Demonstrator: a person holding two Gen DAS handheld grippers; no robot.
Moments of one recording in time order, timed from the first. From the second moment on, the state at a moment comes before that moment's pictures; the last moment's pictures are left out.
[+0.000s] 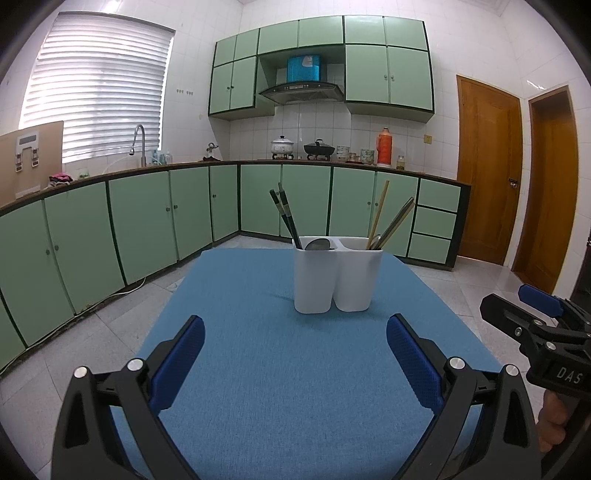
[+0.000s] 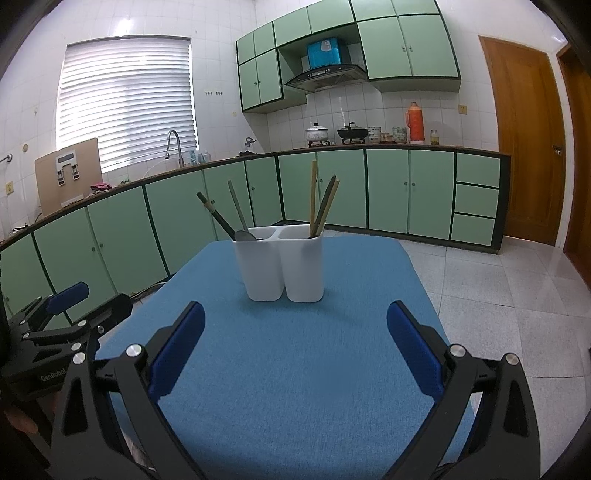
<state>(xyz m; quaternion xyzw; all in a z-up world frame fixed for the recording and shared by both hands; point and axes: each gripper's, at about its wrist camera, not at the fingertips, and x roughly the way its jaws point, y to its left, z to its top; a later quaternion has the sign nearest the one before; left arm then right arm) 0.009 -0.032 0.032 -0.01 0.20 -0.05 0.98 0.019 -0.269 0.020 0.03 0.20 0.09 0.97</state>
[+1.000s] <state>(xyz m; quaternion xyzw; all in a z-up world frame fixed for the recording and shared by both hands) 0.009 -0.036 0.032 0.00 0.20 -0.05 0.98 0.018 -0.268 0.021 0.03 0.20 0.09 0.97</state>
